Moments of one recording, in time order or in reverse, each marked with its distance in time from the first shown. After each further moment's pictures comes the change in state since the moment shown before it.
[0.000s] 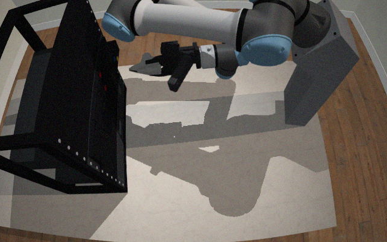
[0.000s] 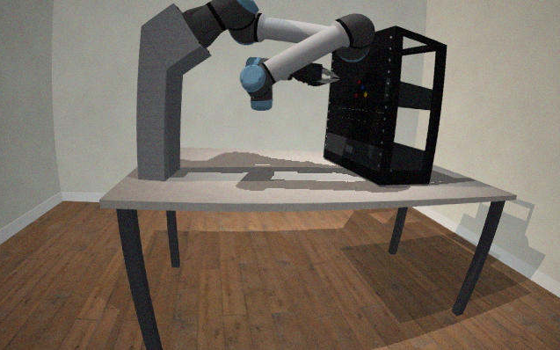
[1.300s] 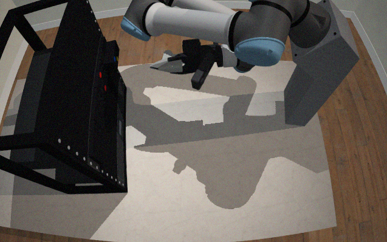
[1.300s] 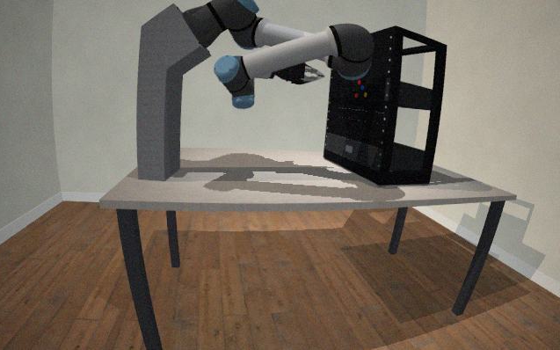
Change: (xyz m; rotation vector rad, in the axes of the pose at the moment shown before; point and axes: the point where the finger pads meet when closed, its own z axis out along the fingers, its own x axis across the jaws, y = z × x) arm 0.000 -0.001 -0.067 -0.003 0.001 0.000
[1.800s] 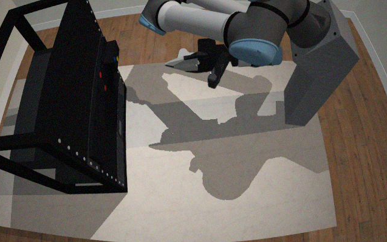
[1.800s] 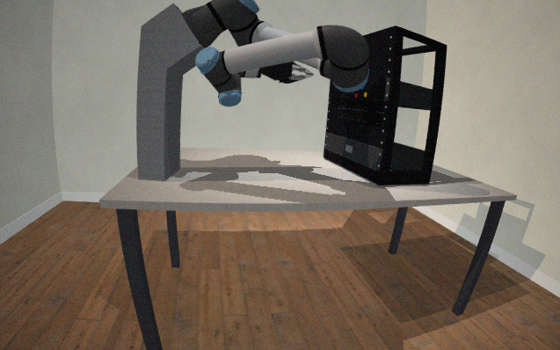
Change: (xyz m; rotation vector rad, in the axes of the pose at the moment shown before) arm 0.000 0.000 -0.047 -0.007 0.005 -0.001
